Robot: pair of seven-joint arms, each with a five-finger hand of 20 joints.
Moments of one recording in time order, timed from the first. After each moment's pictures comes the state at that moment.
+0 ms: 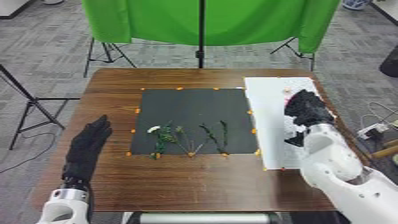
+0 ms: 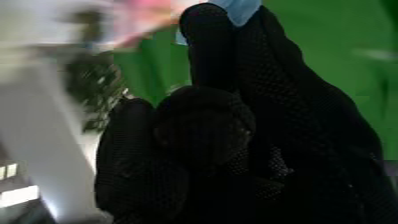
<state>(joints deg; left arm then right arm) 125.5 -71.3 -98.2 -117.0 57.7 4.5 8.9 -83.9 -40.1 59.8 -107.8 -116.8 18.4 36.7</state>
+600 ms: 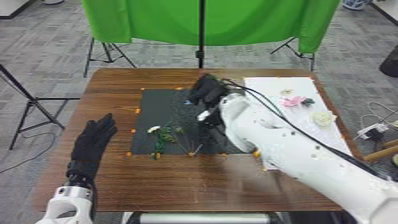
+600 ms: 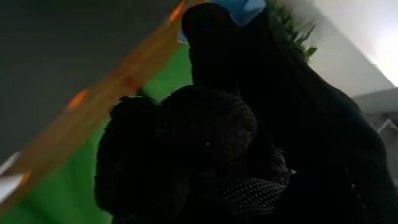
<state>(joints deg) 124.3 -70.4 -96.5 -116.8 57.6 4.6 8.8 -49.1 -63.1 28.8 -89.2 -85.5 12.9 26.1</state>
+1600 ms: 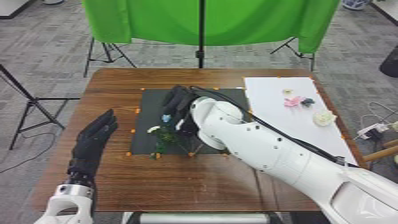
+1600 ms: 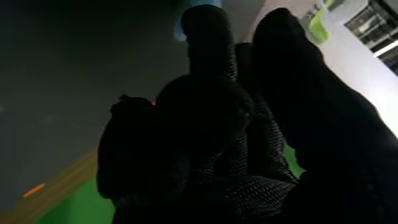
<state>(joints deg) 123.4 -70.0 -96.4 -116.0 61.2 3.3 11.0 -45.1 -72.8 24.2 -79.7 -88.2 3.0 29.4</state>
